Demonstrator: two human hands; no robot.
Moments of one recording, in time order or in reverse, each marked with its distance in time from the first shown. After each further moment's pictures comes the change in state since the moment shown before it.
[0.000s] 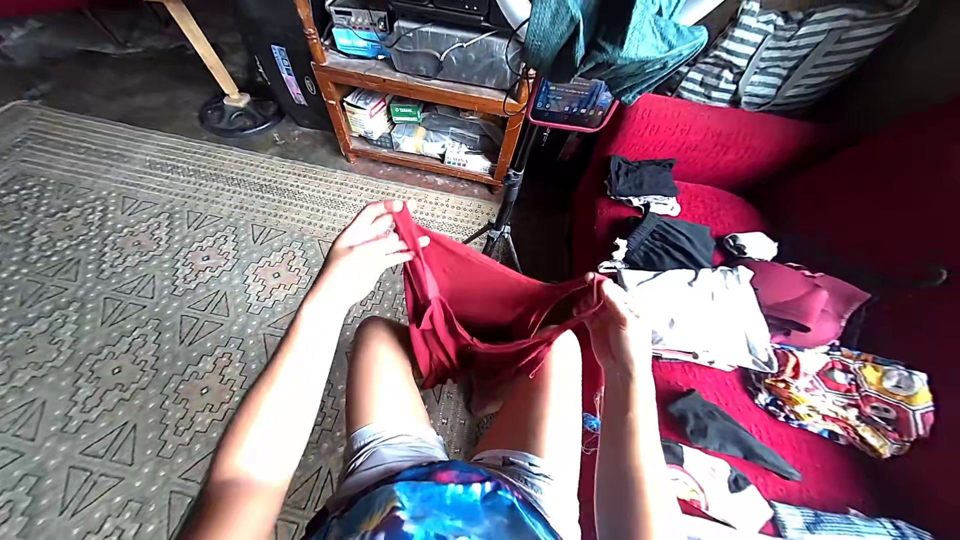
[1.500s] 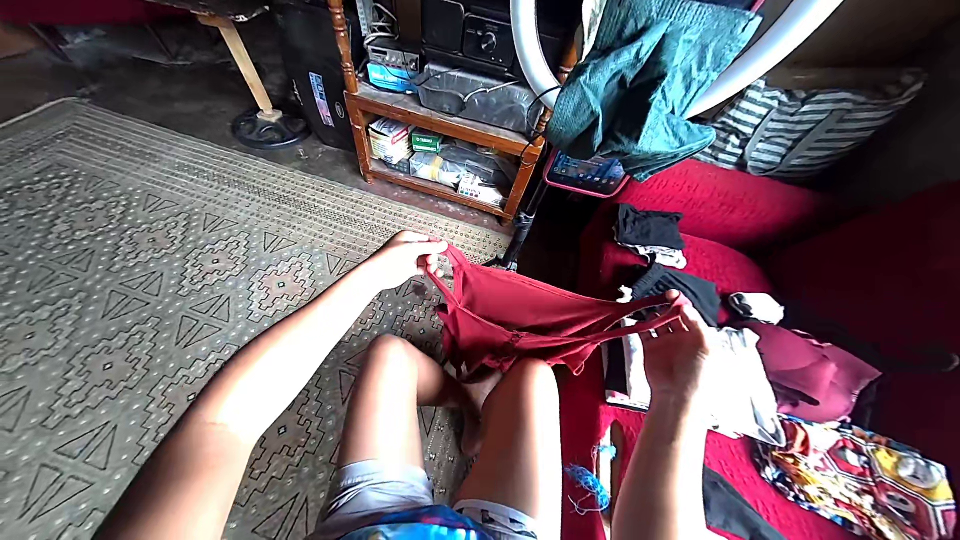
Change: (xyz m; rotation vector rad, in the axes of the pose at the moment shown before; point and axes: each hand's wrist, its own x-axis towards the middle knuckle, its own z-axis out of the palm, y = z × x) left_hand 0.081 -0.017 0.005 0.038 0.030 -0.417; right_hand 0.060 -0.042 -0.023 0.107 0.185 -0.114
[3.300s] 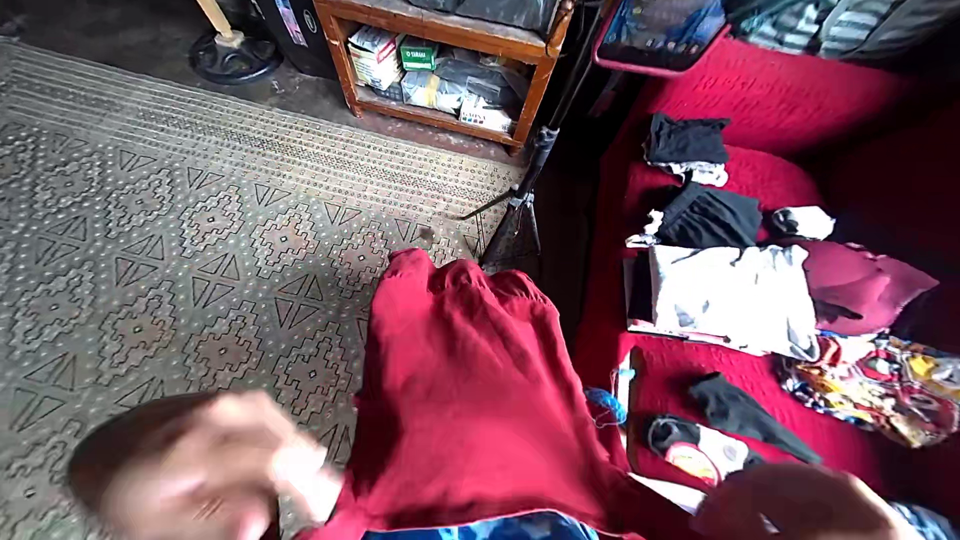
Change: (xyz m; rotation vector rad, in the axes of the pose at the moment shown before) left_hand -0.280 -0.012 -0.070 0.494 -0.634 0.626; right_hand -0.175 -0.103 -0.078 -0.579 -1.105 -0.277
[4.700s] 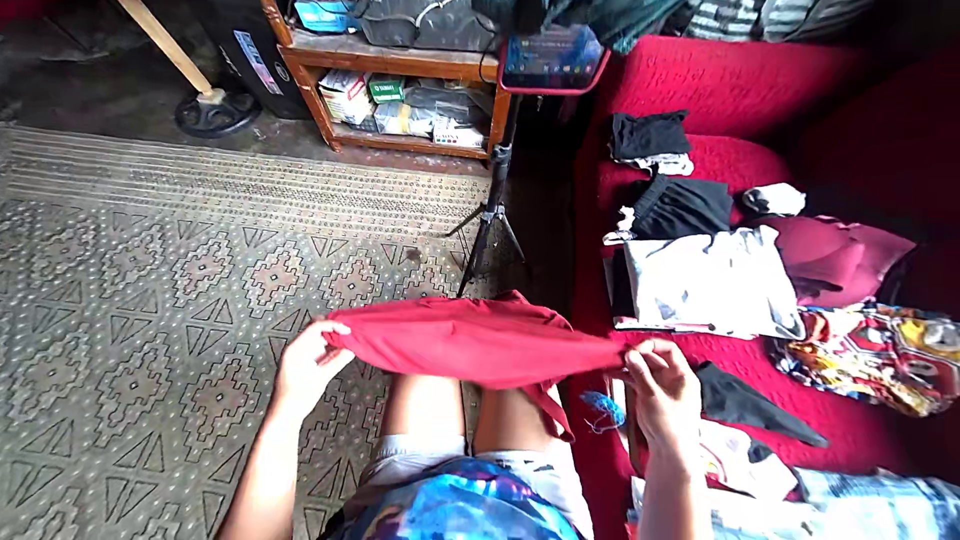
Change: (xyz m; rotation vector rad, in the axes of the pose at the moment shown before) left_hand 0.035 -0.151 0.039 0.055 0.813 -0.351; right_hand 0.013 0.138 0.051 0.182 0.888 0.409
